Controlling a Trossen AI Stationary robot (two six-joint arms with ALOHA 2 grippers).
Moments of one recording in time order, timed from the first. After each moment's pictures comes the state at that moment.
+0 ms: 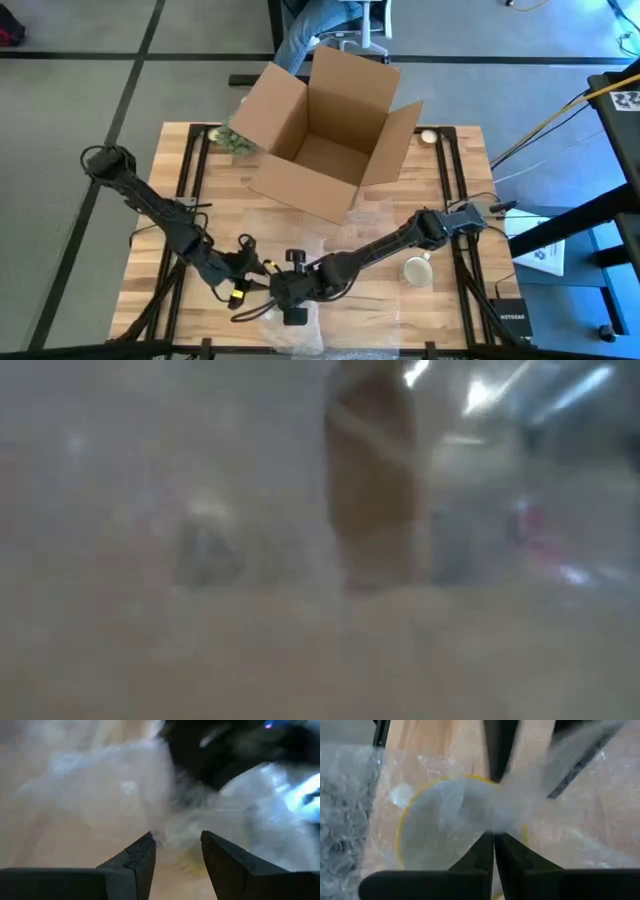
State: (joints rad) left arm -0.72 1.28 0.64 0.11 -0.40 -0.61; right arm 0.42 2.41 2.24 -0.80 0.21 0.32
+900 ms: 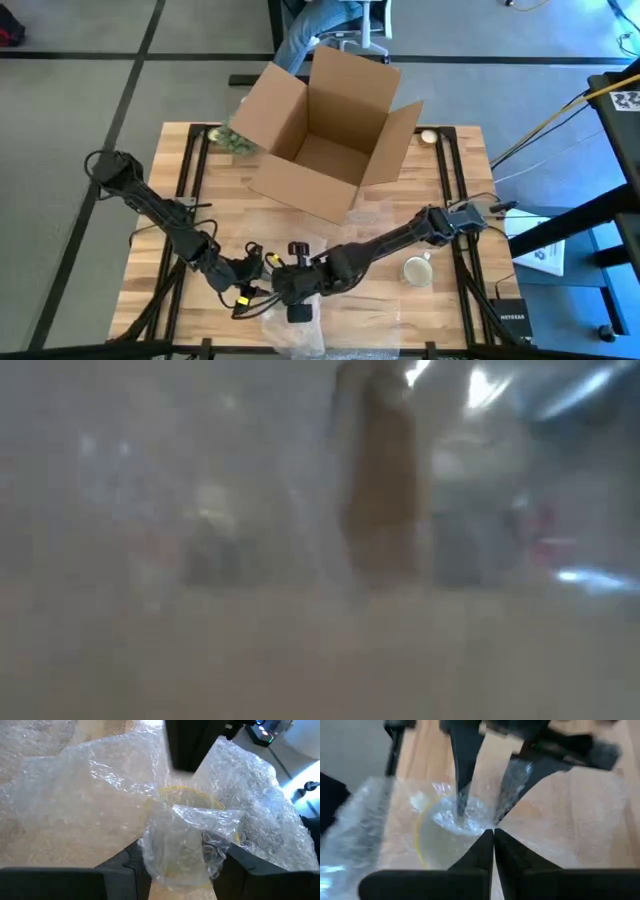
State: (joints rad) left arm -0.72 1.40 0.64 0.20 -0.39 -0.59; right arm 0.43 2.34 2.35 -0.95 0.21 0.31
